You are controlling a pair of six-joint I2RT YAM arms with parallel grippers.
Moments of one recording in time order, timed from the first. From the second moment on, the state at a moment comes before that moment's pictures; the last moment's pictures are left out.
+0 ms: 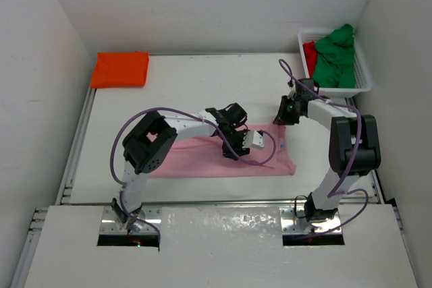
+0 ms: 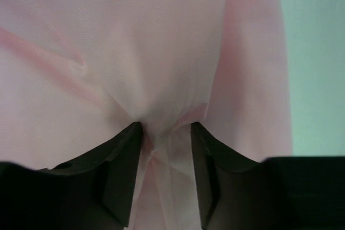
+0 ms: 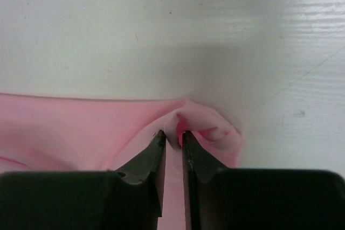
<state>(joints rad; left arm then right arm) -0.84 2.06 1.41 -0.56 0.49 0.79 0.03 1.74 1.01 -0.32 -0.26 0.26</state>
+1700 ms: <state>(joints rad) -0.79 1.87 1.50 -0.73 0.44 0.71 0.01 1.30 0.72 -0.55 -0.26 0.30</state>
